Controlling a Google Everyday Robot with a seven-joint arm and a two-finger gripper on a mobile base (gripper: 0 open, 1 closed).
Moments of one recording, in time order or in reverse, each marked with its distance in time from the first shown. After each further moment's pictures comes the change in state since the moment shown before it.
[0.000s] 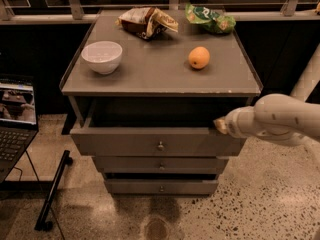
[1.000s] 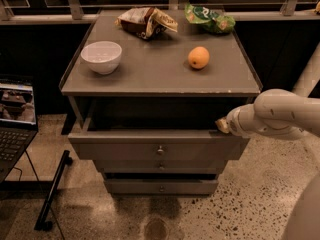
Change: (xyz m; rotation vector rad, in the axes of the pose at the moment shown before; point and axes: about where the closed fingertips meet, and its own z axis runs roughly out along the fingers) arm 0.002 -0.008 0.002 -0.012 0.049 -0.024
